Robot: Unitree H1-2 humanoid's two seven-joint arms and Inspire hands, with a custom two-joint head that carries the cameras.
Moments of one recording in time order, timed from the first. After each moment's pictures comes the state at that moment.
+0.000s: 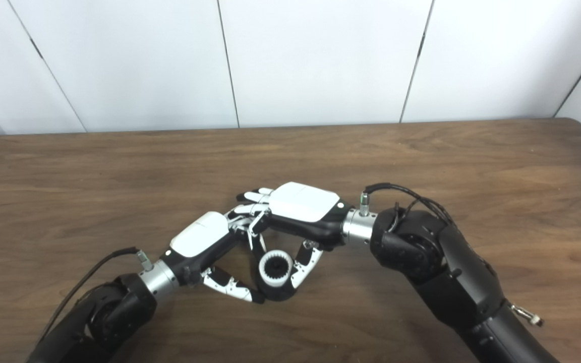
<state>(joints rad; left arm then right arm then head) -0.27 0.38 -0.49 0.08 0.60 -0.33 -0.15 -0.47 -0.38 0.44 -0.13 -0.56 -0.28 0.61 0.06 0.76</state>
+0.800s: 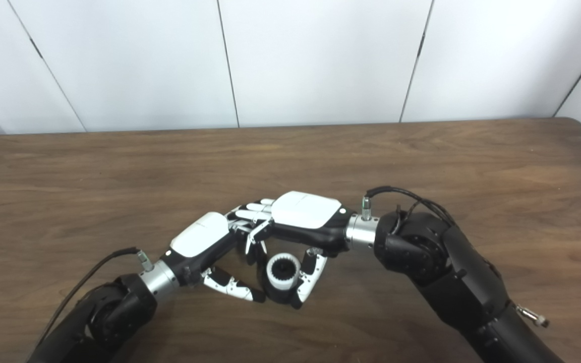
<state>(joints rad) -0.27 0.38 -0.47 0.08 0.60 -0.33 -0.16 -0.46 -0.40 0.45 -0.14 -0.51 -0.28 0.66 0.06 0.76</state>
